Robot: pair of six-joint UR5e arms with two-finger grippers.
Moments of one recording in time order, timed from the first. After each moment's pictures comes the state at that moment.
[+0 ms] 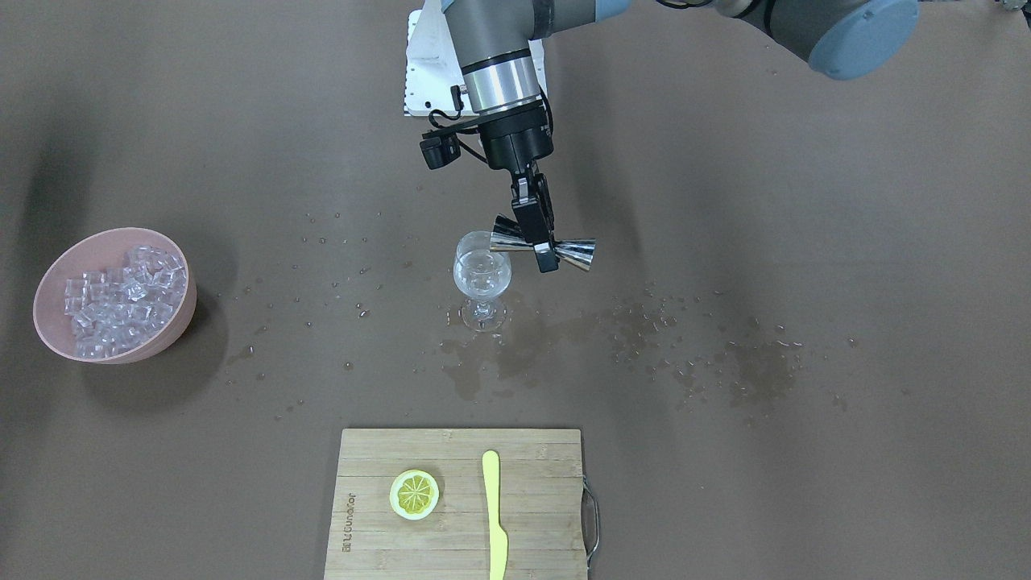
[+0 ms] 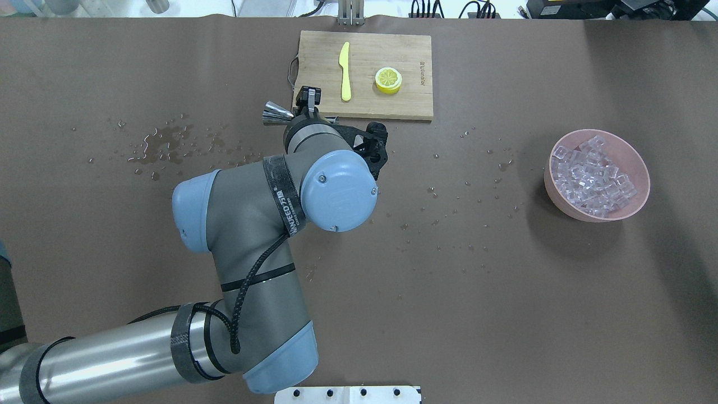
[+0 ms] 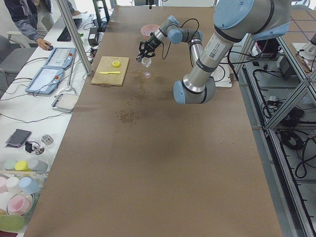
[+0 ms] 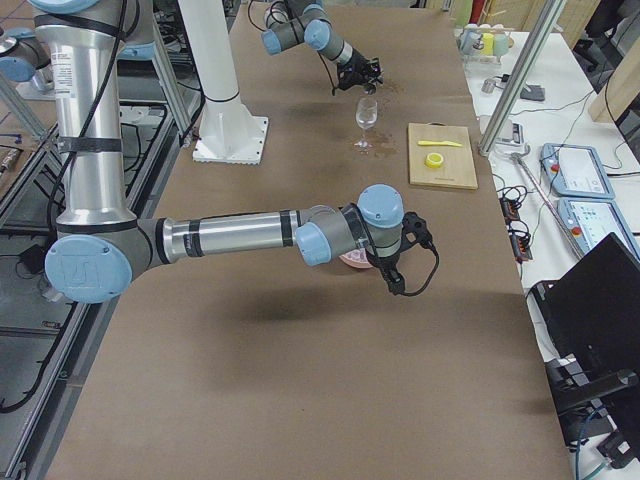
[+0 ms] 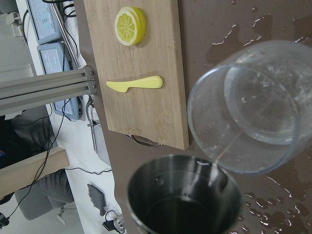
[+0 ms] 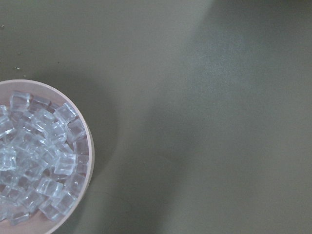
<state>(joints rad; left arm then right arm) -0.43 -2.44 -1.75 -1.24 -1.01 0.39 1.44 -1.56 1.68 -1.29 2.39 -0.08</state>
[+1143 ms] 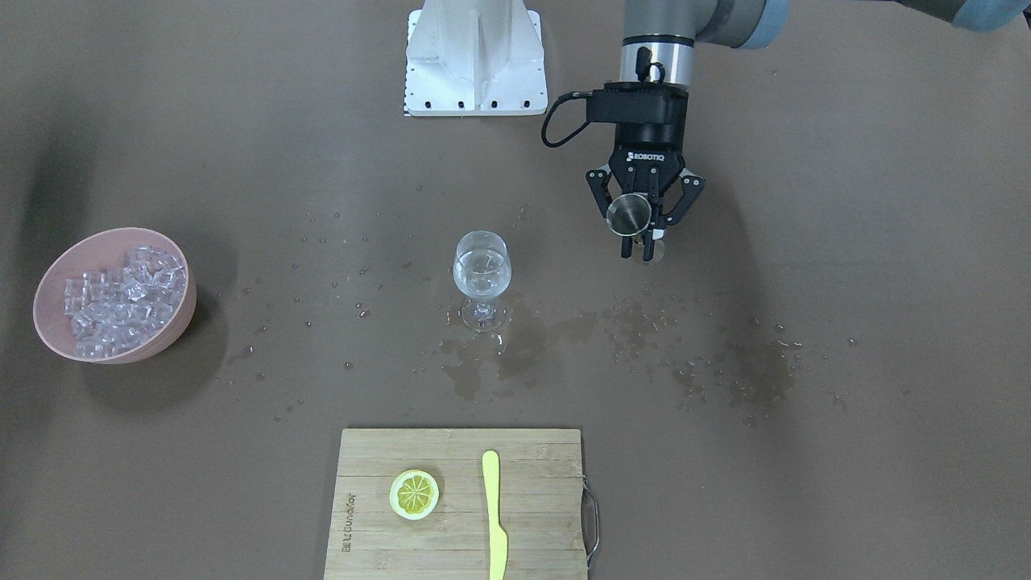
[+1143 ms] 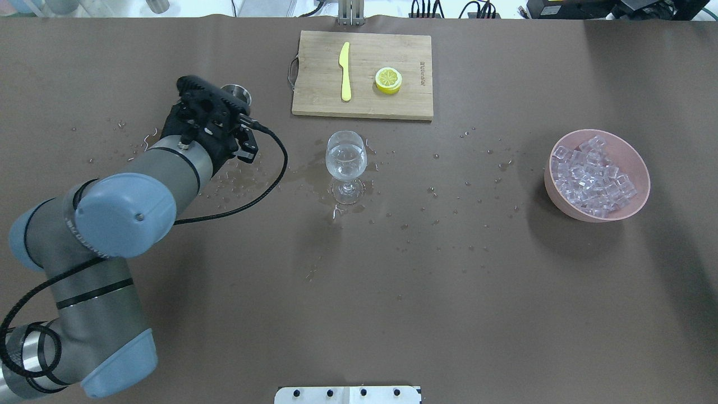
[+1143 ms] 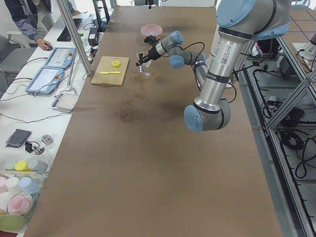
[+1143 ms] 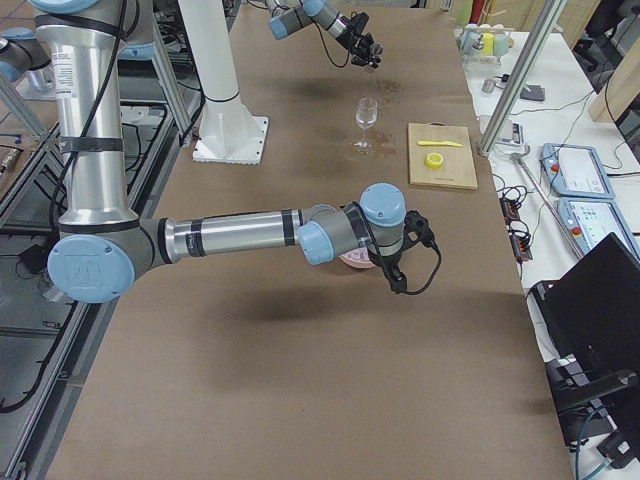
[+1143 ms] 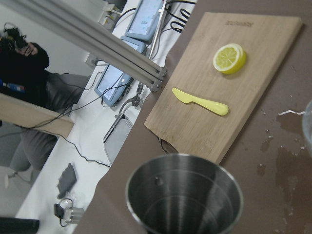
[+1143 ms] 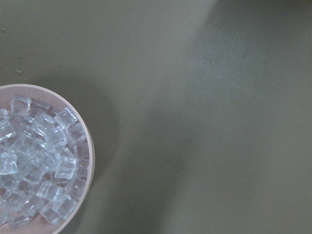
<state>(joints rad) -0.51 -1.92 -1.98 -1.98 -1.10 -0.68 1.44 -1.54 1.68 -1.29 2.39 -0.08</state>
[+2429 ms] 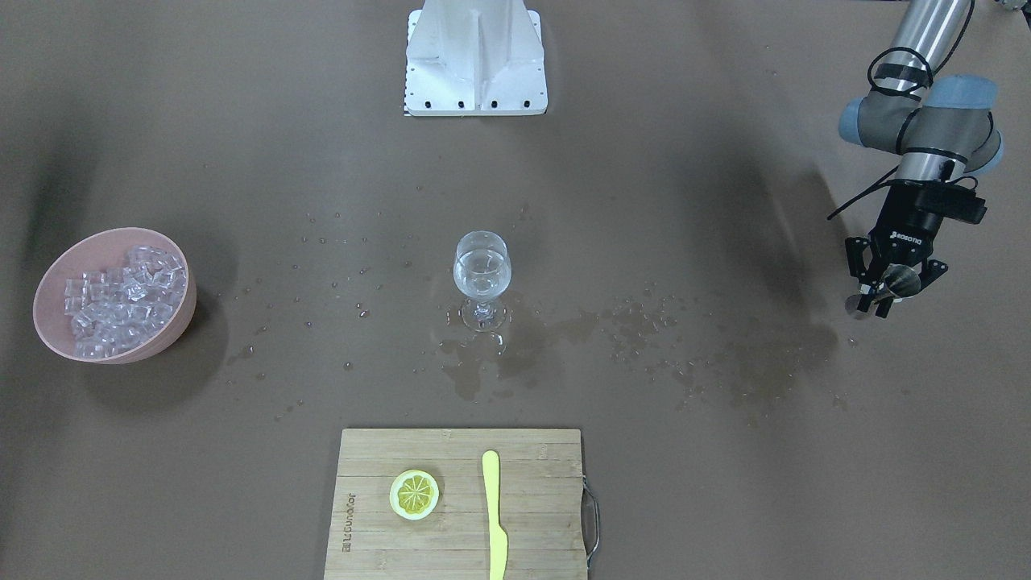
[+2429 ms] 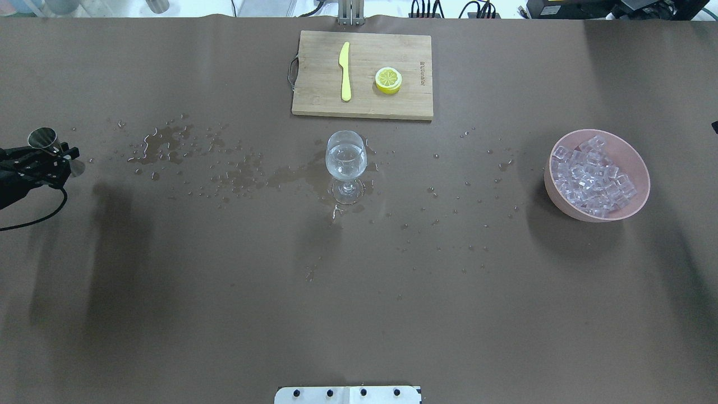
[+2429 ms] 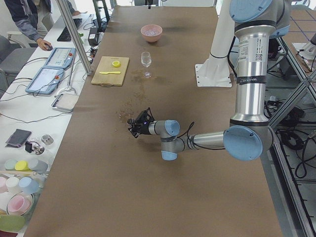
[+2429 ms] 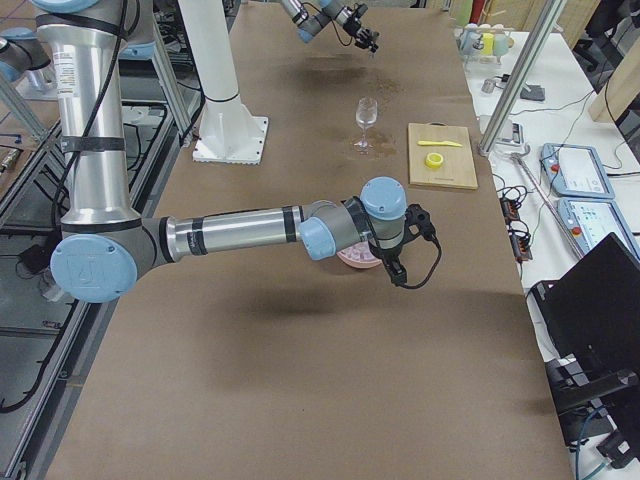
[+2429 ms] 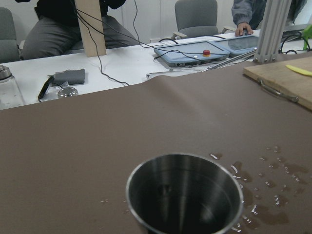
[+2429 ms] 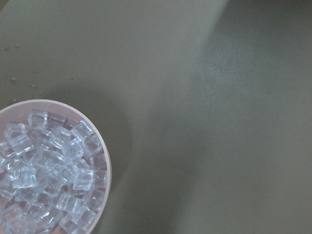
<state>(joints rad) -0.80 -1.54 -1.26 -3.31 -1.44 -0.67 1.43 -1.54 1.69 -1.27 2.42 -0.01</state>
